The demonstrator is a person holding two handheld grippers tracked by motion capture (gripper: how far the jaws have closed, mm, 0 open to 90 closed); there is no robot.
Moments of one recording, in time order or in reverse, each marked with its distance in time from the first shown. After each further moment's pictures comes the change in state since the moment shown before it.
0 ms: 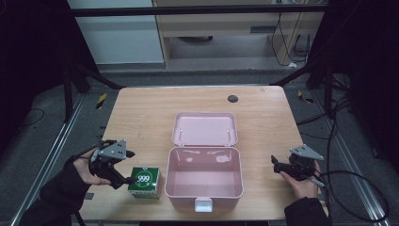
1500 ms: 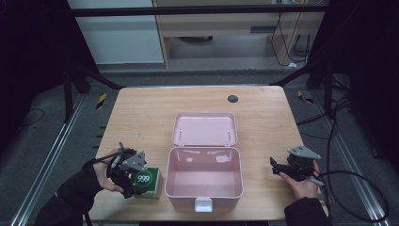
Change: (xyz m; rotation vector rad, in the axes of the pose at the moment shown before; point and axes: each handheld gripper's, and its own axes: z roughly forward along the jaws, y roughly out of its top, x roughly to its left) left arm -0.012 0.012 0.044 0.140 -0.076 0.111; right arm 0.001 -0.002 0.004 0.037 0.013 -0.026
